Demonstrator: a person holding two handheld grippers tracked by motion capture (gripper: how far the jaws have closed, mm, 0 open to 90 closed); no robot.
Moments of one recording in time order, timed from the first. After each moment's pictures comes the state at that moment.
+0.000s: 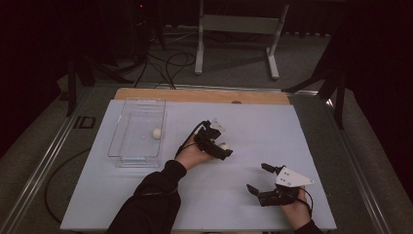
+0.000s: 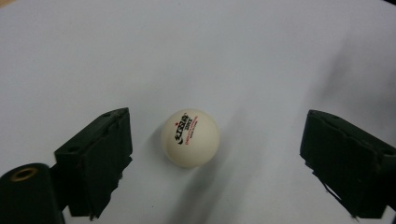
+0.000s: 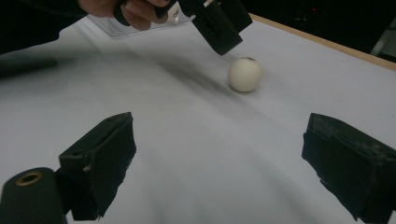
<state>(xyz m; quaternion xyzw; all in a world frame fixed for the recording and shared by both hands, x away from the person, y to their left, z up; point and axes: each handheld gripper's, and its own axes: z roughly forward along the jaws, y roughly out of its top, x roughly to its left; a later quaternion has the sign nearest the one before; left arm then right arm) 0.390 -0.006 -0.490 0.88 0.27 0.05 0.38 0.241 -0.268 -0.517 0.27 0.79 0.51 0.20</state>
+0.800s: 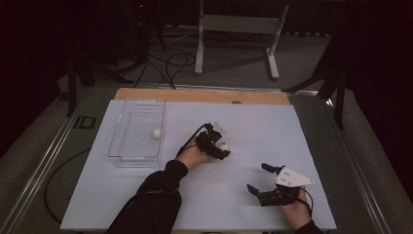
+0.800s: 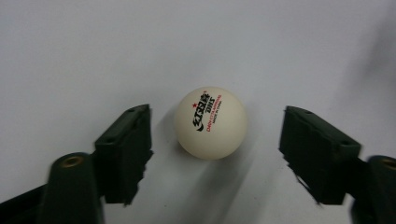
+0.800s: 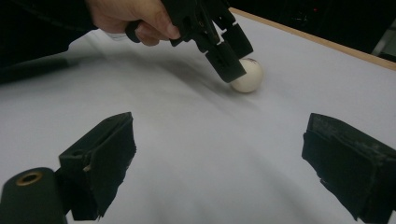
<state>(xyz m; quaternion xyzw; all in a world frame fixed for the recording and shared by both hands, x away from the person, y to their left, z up) 0.400 -0.012 -0.513 0.90 0.27 0.06 0.34 0.241 -0.269 -0.516 0.27 0.79 0.51 0.20</state>
